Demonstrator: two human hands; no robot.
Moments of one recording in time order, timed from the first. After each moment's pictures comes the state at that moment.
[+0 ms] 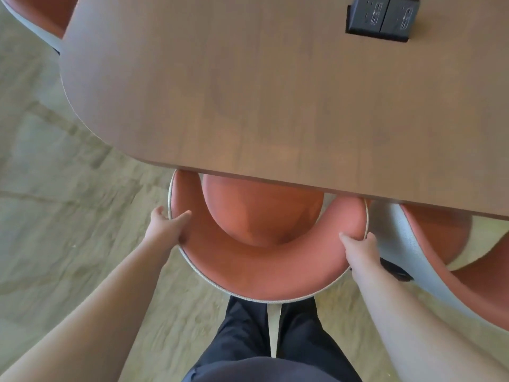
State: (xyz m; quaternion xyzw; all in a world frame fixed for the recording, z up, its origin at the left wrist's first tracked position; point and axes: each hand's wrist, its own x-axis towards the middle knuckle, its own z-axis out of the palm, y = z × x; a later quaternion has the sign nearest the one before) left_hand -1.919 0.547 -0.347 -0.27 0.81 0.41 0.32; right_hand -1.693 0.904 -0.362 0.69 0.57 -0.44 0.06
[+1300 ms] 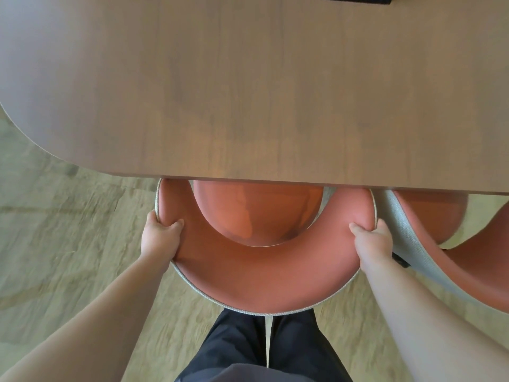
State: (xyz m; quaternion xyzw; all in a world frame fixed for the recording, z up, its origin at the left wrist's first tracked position) left_hand -1.918 0.582 -0.409 -0.18 0.88 0.36 0.25; right_hand -1.671 0.952 -0.397 0.70 0.57 -0.43 -0.01
